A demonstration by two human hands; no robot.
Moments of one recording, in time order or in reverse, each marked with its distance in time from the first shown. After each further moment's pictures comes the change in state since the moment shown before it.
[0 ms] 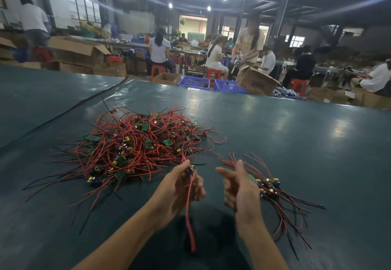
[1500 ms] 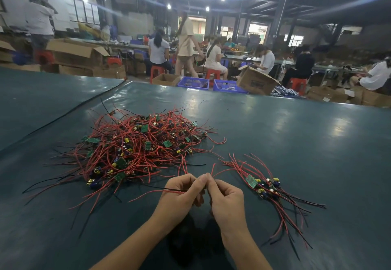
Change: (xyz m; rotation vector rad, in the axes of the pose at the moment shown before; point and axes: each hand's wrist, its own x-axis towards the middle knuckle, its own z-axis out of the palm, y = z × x) left_hand 0.001 -0.022 0.004 0.441 0.137 0.411; right_hand -0.017 0.016 0.025 -0.206 -0.008 -0.063
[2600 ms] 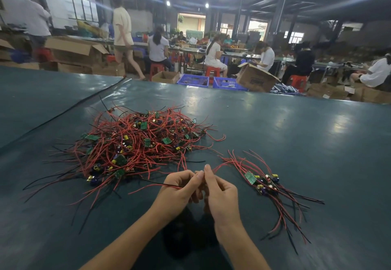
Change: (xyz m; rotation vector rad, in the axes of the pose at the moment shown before) left_hand 0.003 0.002 -0.006 0.047 -0.075 -0.008; right_hand 0.000 0.000 0.008 0.071 -0.016 0.071
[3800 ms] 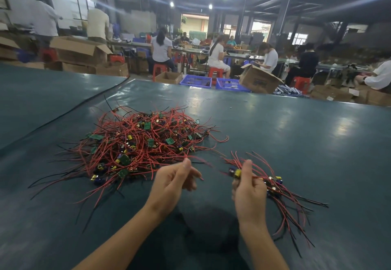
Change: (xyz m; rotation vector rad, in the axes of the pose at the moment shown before) left_hand 0.002 0.006 -0.015 0.050 0.166 0.118; right_hand 0.014 -0.010 -0.033 -0.045 0.235 -0.144
